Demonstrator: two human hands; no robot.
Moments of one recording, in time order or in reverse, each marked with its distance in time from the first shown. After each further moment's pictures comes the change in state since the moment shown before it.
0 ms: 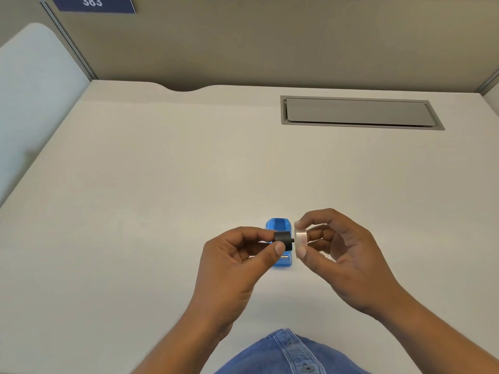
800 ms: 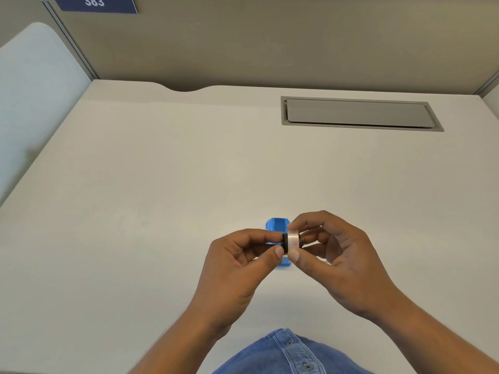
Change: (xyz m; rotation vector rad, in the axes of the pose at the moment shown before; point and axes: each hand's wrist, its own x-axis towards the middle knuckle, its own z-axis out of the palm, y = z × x) left_hand 0.000 -0.005 -0.002 0.074 -0.083 0.017; right_hand -0.002 -0.011 0.007 0.028 -0.023 0.017
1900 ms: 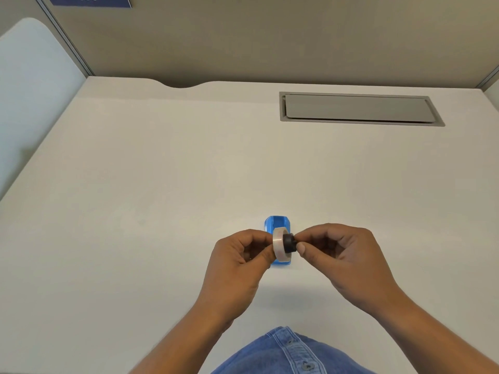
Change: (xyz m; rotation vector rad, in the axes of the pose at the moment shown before) left_hand 0.012 -0.013 0.005 0.180 0.040 -0.047; right_hand -0.001 0.028 -0.013 -0.135 0.096 0.126
